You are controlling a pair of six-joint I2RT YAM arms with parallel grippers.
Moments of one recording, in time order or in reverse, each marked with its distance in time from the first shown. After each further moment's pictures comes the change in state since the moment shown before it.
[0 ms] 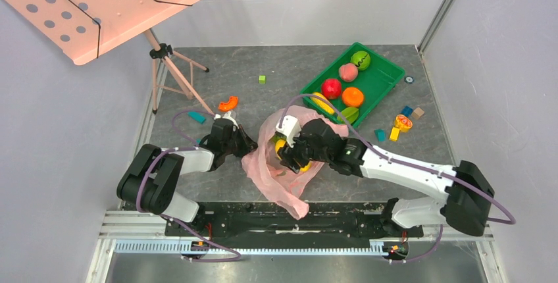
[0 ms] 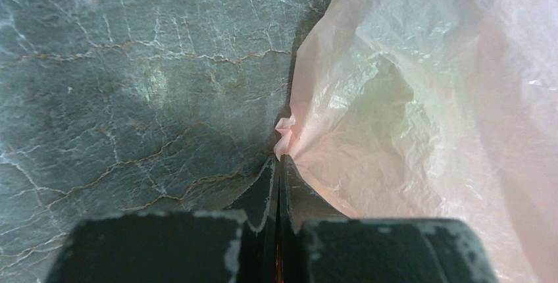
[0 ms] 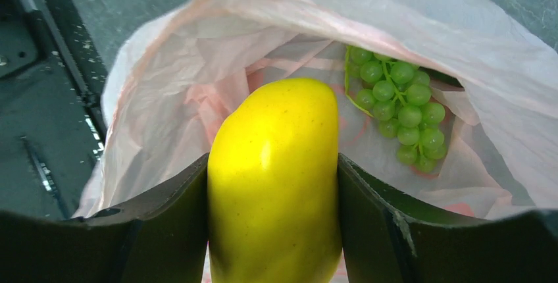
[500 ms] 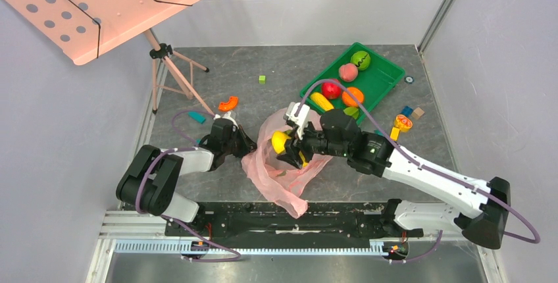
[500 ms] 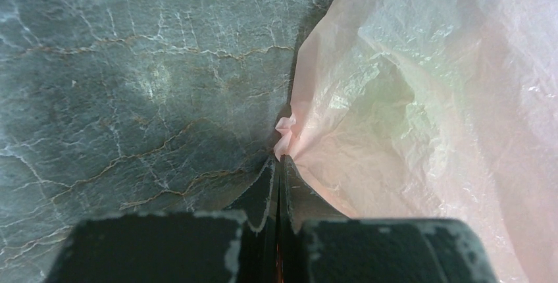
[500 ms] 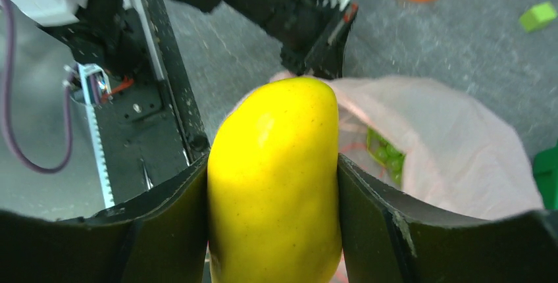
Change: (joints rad) left arm 0.000 -0.008 0.002 -0.019 -0.001 0.000; right arm 0.000 -0.168 0.116 -0.099 -0.128 0.051
